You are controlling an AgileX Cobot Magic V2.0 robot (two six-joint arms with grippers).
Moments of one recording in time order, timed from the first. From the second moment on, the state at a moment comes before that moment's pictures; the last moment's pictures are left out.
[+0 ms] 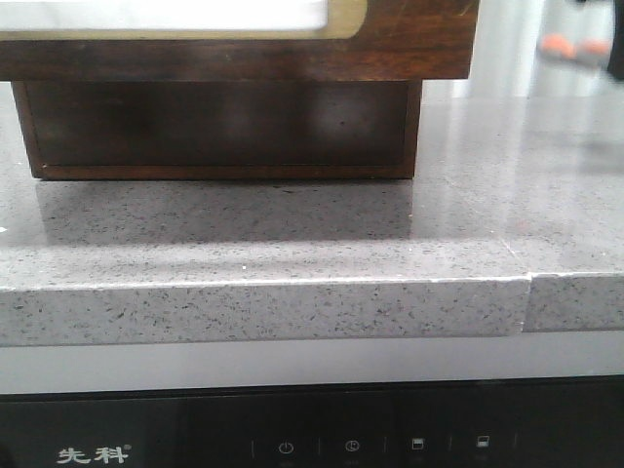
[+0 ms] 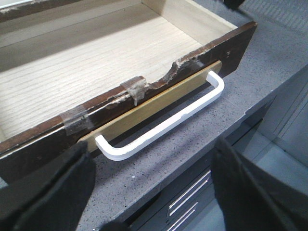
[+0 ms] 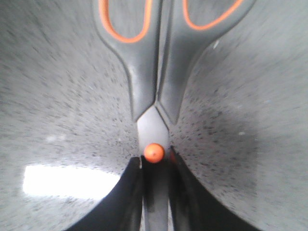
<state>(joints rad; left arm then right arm) -0.57 0.67 -0.95 -0.14 0.82 0.13 -0.05 1.73 -1.67 0.07 1.02 -0.11</state>
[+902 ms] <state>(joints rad) -0.57 0.67 -0.95 -0.14 0.82 0.13 0.27 1.32 -1.68 0.40 1.01 -0.67</state>
